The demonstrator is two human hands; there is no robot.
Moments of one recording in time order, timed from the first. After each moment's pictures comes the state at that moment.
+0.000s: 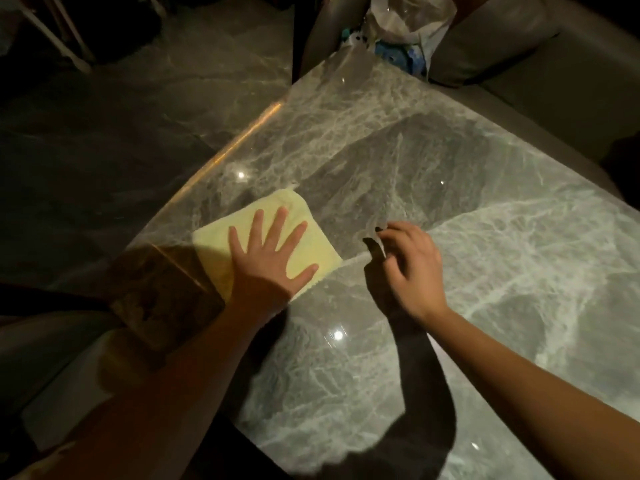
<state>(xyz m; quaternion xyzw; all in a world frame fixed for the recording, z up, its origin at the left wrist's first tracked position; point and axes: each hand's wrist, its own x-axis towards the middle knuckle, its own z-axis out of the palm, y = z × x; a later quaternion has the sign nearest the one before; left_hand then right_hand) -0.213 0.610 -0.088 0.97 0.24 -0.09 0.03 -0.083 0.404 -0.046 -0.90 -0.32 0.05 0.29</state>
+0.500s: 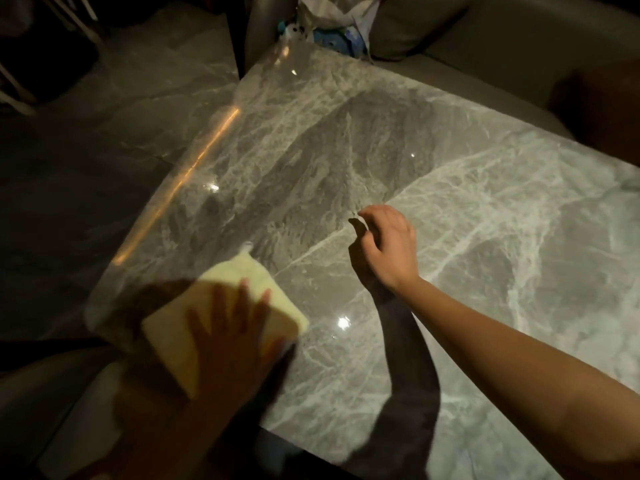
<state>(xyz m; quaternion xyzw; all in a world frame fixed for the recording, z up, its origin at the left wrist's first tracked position) -0.328 0.566 -0.085 0.98 0.16 -0.10 0.02 -0.093 0.394 -0.054 -0.92 -0.23 0.02 0.30</state>
